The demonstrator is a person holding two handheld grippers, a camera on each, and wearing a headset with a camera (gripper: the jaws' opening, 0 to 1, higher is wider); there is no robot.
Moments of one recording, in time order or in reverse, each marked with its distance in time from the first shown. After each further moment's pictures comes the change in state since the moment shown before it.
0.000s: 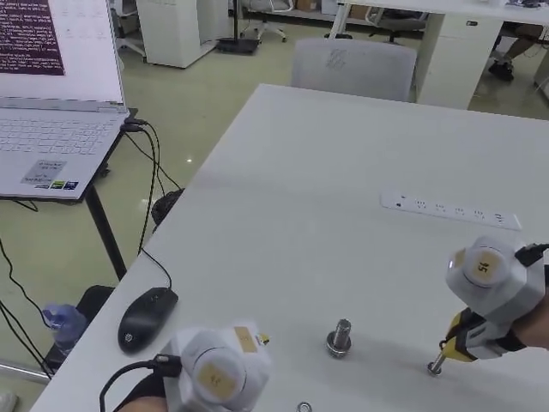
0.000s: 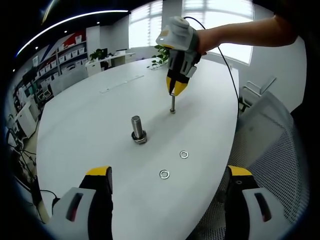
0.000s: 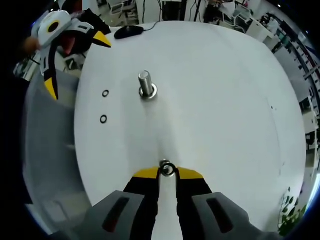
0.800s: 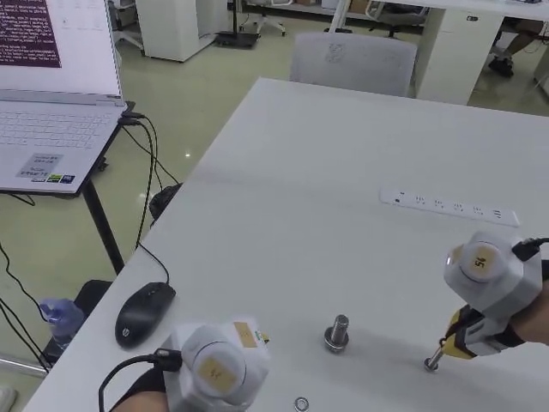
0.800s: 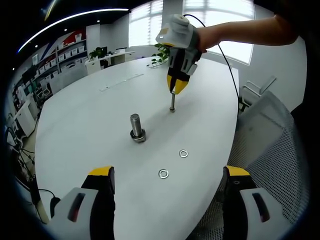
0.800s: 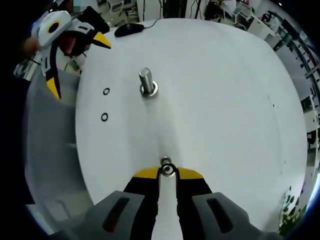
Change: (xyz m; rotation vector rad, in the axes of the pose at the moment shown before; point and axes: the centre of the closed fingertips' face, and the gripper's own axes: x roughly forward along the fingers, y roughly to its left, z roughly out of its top) left arm 0.004 0.000 -0.003 -0.005 0.011 -0.008; right arm 0.001 0.002 -0.003 0.005 0.020 0.015
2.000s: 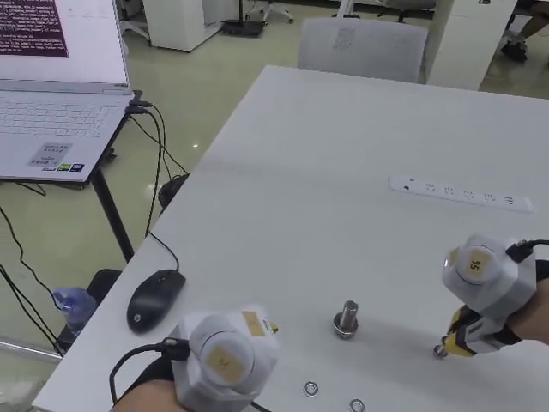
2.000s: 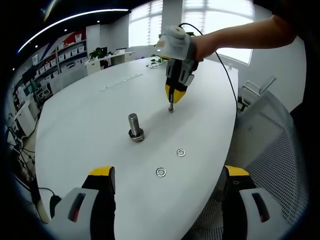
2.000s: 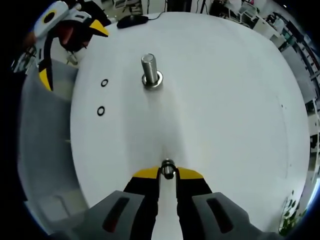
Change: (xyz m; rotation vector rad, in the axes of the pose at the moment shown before) left arm -0.004 -0.005 -0.004 0.001 0.001 0.001; right arm 0.031 0.006 -0.005 -0.030 0.024 0.012
